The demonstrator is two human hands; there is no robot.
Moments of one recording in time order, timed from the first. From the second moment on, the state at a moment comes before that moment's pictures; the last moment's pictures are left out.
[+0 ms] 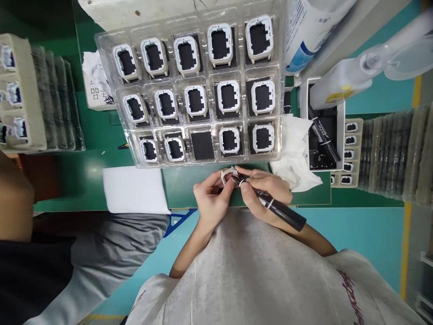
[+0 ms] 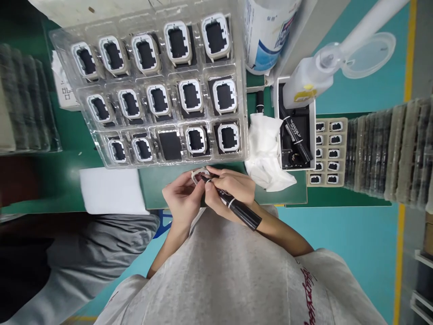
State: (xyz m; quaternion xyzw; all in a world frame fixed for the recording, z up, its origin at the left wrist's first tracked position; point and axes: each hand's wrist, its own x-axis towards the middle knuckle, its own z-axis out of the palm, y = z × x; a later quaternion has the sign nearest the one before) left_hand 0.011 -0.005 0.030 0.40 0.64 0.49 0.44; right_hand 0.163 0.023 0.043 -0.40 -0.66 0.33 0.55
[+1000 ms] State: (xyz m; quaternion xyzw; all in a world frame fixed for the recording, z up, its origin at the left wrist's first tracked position) left_hand 0.001 0.000 0.043 0.32 0.58 0.51 0.55; right_hand 0.171 0.026 0.045 -0.32 -0.68 0.31 0.58
